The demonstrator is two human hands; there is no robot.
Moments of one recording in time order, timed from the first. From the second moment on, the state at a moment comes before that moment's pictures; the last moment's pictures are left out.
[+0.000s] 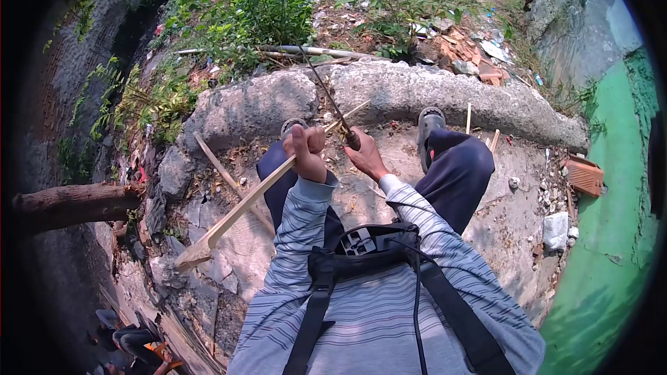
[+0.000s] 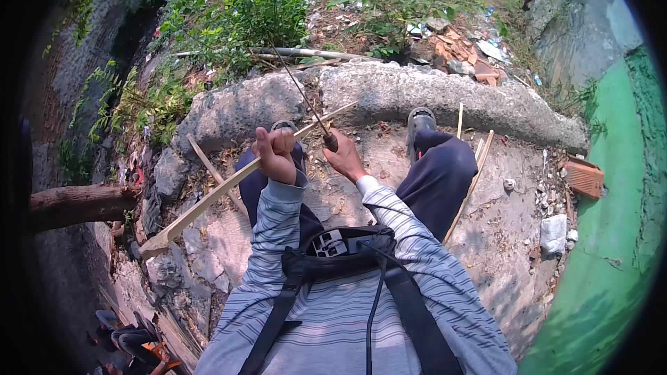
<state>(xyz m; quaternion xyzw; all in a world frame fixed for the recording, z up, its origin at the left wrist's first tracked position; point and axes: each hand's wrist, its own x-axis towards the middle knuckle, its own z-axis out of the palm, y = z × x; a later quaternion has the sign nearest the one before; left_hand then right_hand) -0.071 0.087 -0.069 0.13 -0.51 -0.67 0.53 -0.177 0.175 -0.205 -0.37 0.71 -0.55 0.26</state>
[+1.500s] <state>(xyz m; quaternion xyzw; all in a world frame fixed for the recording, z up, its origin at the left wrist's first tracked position) -0.129 0.034 -0.021 0.16 -0.53 -0.69 0.47 -0.186 0.194 -0.231 -0.30 0.75 -0.55 0.22</state>
